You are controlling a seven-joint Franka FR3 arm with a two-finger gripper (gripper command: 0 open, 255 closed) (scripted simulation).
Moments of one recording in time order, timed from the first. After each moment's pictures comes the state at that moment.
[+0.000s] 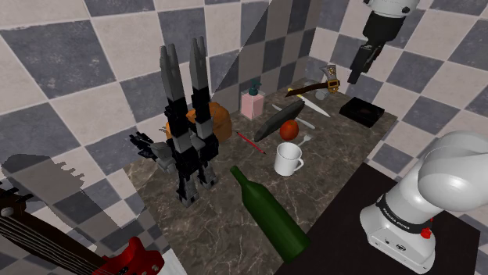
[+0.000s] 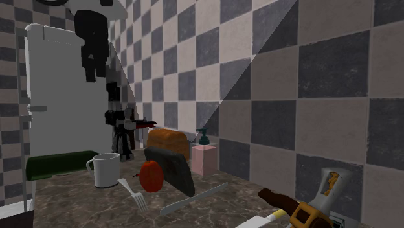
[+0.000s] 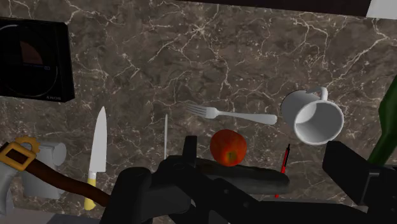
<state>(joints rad) -0.01 -0.83 -0.06 -2.39 -0.09 1.60 -0.12</state>
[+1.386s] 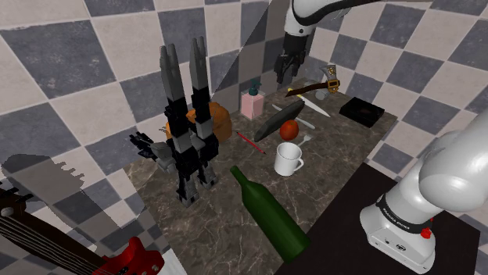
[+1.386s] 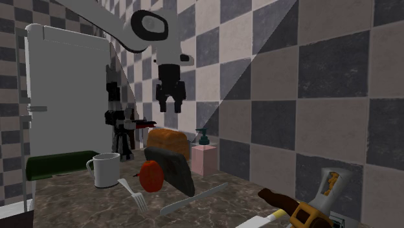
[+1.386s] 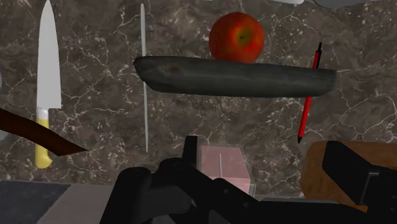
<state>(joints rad) 0.02 -0.09 -0.07 -2.01 0.00 1.94 -0.09</state>
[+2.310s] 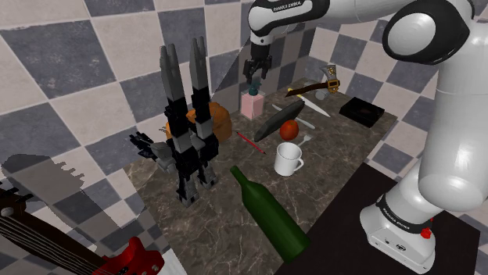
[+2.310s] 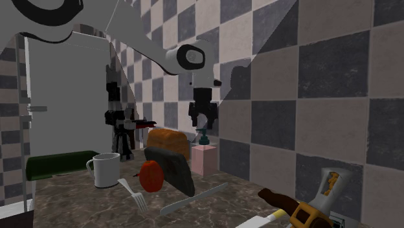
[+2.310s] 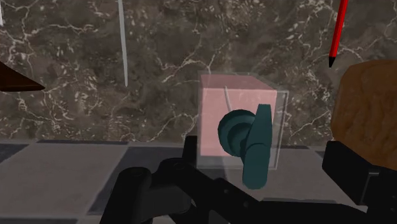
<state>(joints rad) 0.00 0.43 -0.07 -1.48 0.07 1.92 -0.10</state>
